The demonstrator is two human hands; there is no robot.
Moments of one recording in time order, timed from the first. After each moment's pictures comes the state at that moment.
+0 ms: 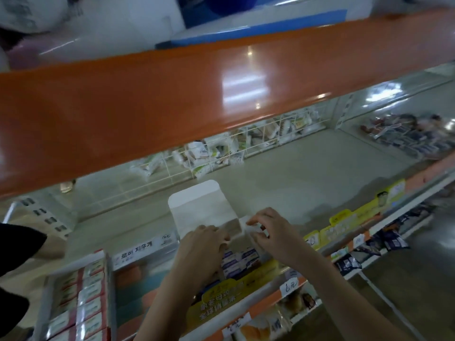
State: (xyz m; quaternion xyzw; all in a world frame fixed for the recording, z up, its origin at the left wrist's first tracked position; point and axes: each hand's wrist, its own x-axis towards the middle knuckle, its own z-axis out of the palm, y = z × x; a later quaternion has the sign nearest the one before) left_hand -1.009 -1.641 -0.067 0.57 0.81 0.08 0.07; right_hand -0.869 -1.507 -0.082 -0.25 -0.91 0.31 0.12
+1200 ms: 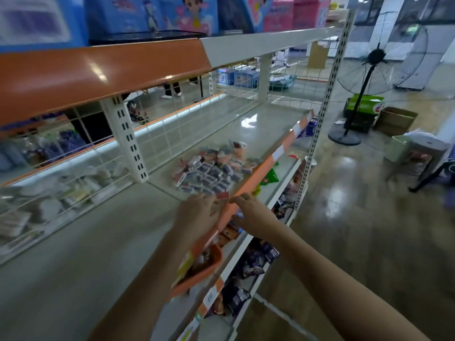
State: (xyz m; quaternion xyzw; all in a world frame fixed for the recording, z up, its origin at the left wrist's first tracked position) left_hand -0.714 -1.150 -0.065 0.72 0.68 0.14 0.01; right_hand -0.550 -1.116 -0.066 -0.48 -0.86 0.16 0.10
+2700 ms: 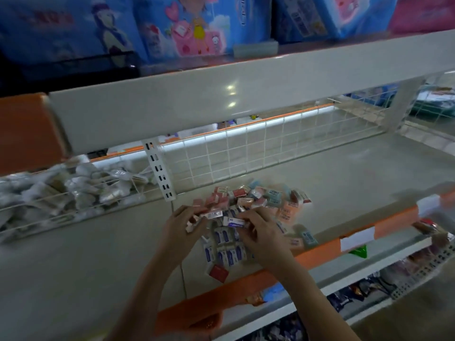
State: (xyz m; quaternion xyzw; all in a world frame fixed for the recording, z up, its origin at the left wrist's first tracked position) left_hand -0.731 -1.039 -0.065 0.44 0.81 0.39 -0.03; right_hand -0.574 -0.904 -0.073 -0.20 -0.89 0.31 0.27
